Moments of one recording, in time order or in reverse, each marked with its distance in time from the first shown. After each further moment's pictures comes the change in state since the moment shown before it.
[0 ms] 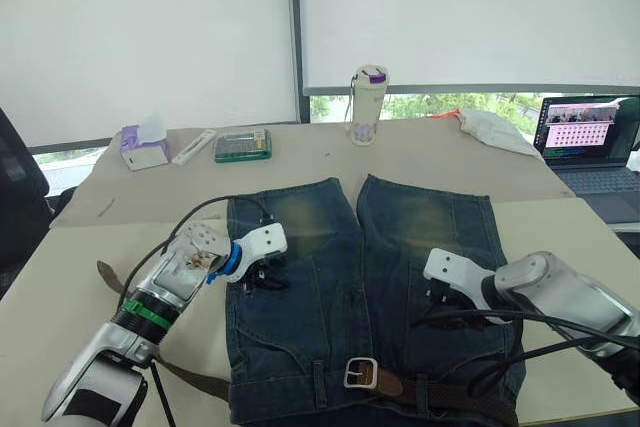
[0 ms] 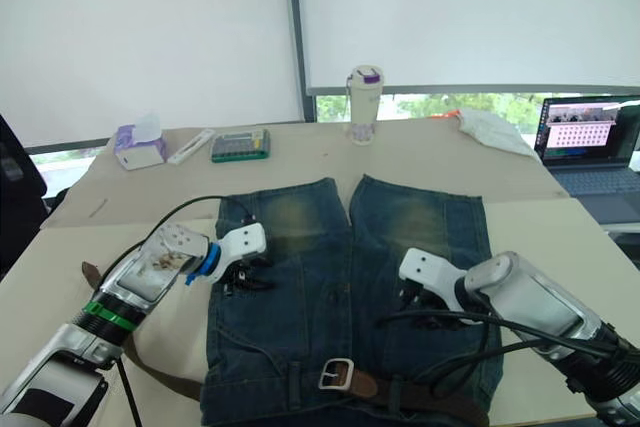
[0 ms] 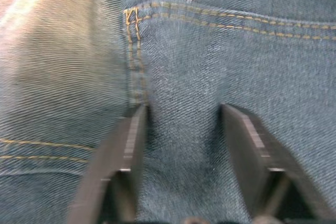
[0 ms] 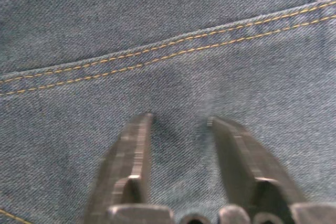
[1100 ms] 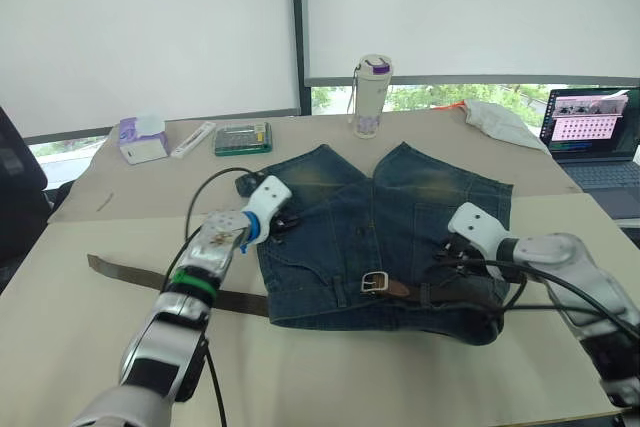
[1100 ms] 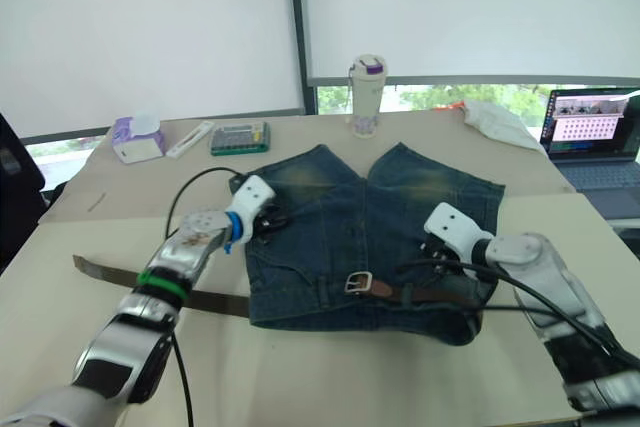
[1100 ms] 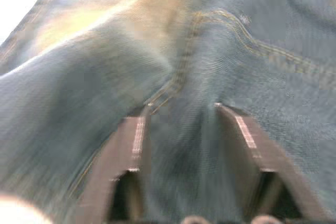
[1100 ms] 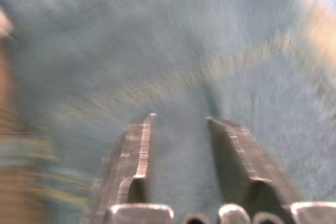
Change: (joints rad) left arm -0.077 -0.263 0.341 0.213 -0.079 -0.058 0.482; right arm 0.127 0.230 -0.448 0.119 -0.036 -0.454 -0.103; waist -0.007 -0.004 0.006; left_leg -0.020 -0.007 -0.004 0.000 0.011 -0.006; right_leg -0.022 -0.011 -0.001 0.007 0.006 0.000
